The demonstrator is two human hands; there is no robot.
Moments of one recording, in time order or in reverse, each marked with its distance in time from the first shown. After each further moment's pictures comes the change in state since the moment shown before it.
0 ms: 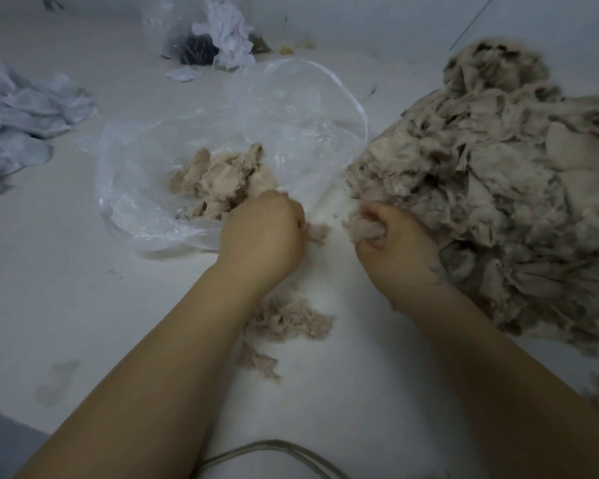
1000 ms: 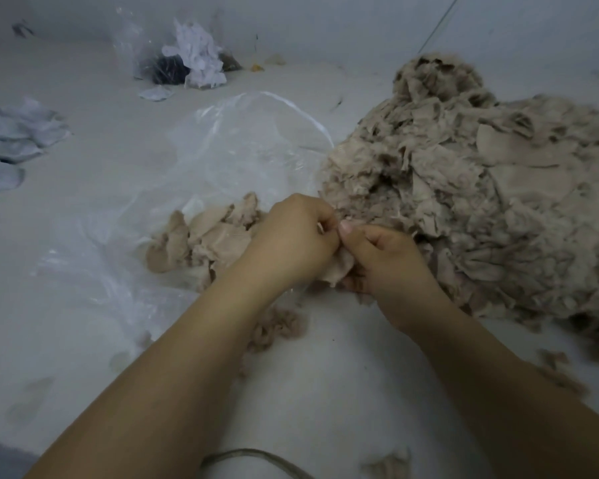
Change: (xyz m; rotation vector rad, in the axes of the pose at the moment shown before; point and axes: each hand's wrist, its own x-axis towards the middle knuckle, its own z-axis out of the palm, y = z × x) left_hand 0.002 0.064 -0.013 -0.482 -0.139 -0.017; right_hand -0.037 -0.015 -0.028 0.763 -0.158 0.161
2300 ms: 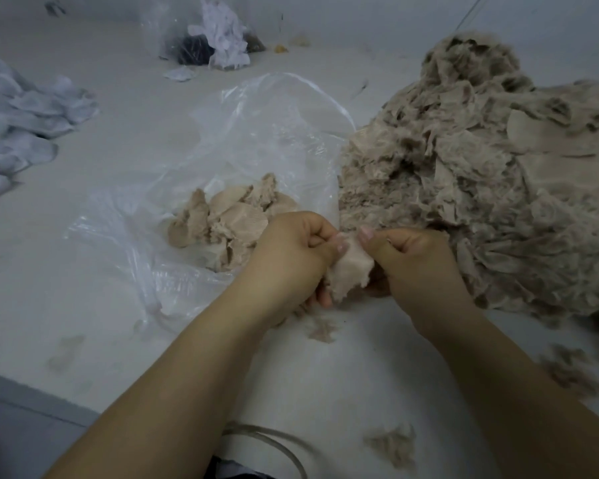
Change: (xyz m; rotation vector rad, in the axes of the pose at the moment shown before) left_hand -0.051 -0.010 0.007 -0.567 -0.044 -0.247; right_hand -0.022 0.002 -0.008 -0.073 0.051 -0.064
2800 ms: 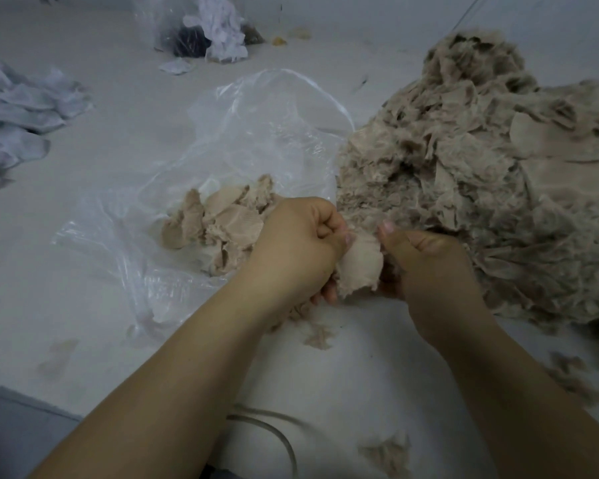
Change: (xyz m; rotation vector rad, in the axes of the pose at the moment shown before) left_hand 0.010 0.014 0.003 0.050 0.038 0.059; right_hand 0.000 -0.010 -0.004 0.196 0.089 0.135
